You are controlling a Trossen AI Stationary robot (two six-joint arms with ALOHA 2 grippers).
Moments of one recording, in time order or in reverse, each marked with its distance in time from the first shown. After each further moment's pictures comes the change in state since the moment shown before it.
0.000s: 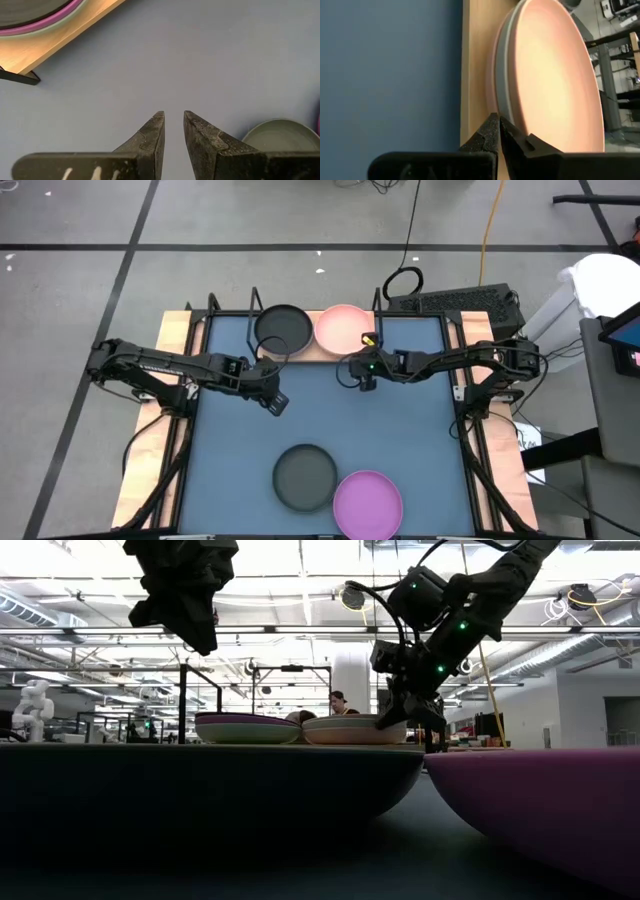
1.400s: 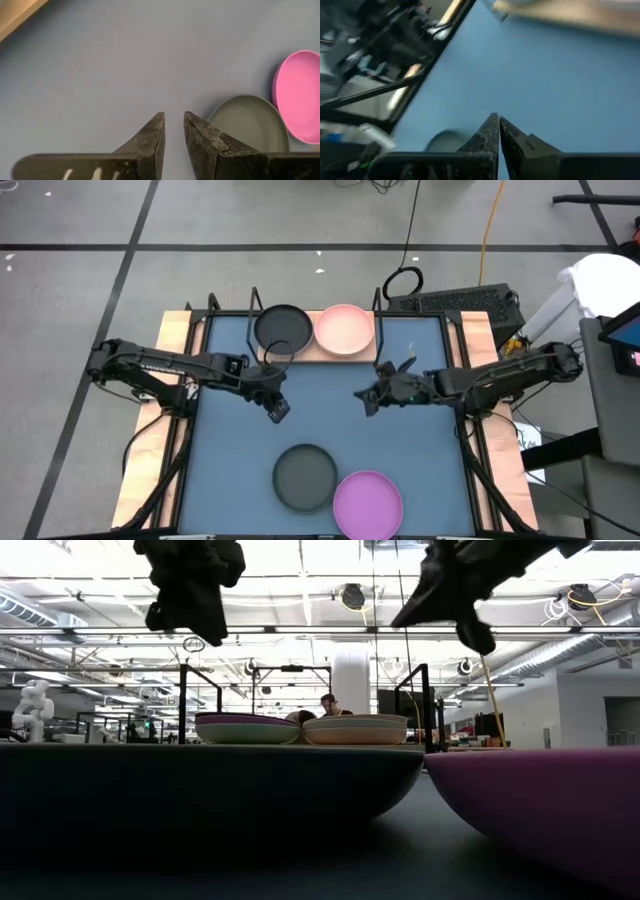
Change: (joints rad) left arm 0.016 0.008 0.000 0.099 0.186 0.116; right arm 0.381 -0.375 0.001 -0.164 -0.144 1.652
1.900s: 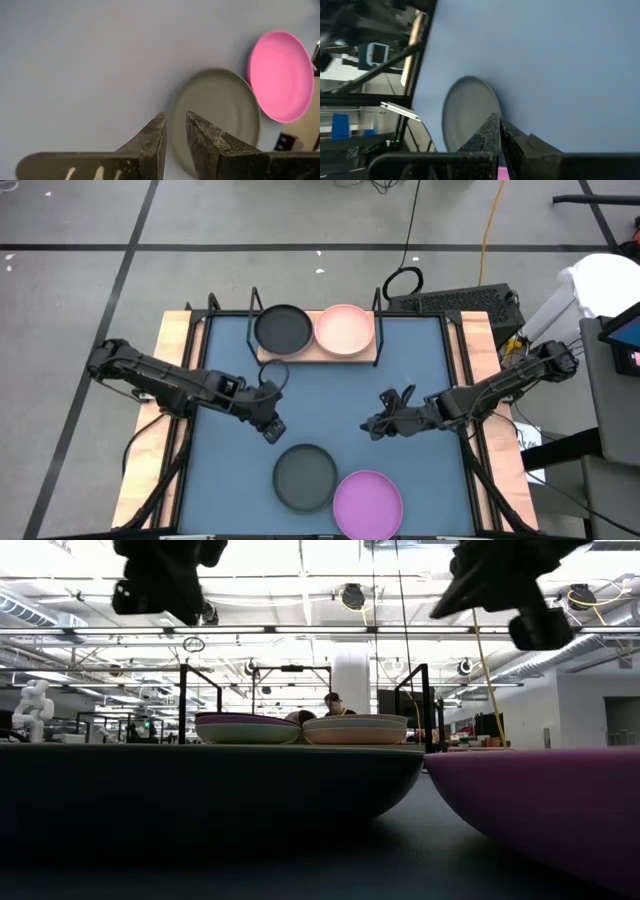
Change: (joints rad) left arm -0.201 0.000 0.000 0.004 -0.045 -0.220; right arm 0.221 0.039 0.001 -0.076 -0.001 0.431
